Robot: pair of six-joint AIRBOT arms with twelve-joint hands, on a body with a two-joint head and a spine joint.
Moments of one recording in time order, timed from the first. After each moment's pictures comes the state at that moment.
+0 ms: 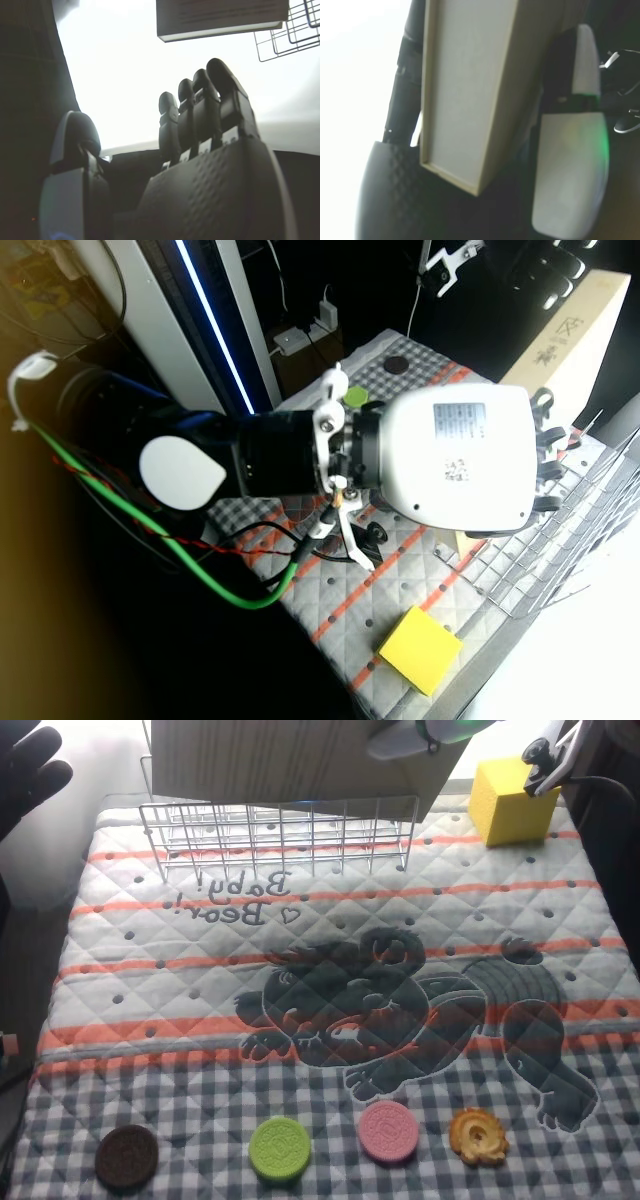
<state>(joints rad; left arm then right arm) 1.18 -0.82 1.06 -0.27 -1.32 0.01 -0.13 -1.32 1.64 -0.55 0.48 -0.15</state>
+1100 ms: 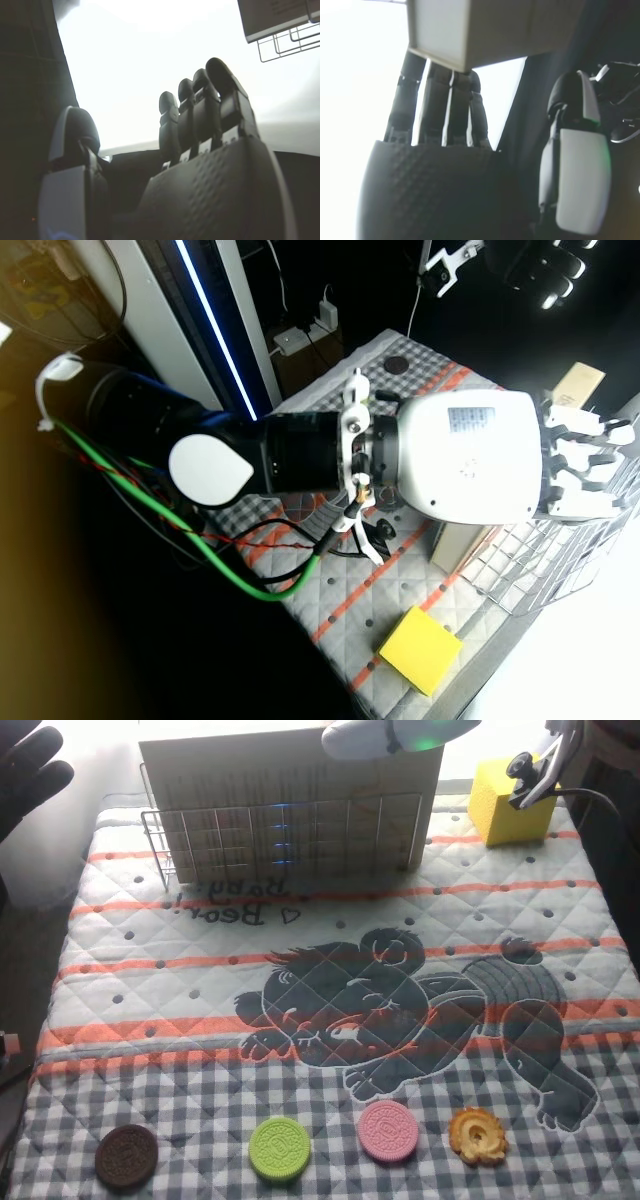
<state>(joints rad) 1.17 -0.82 1.06 -0.26 -1.32 0.01 -0.15 -1.35 1.65 -0.56 0.47 -0.15</state>
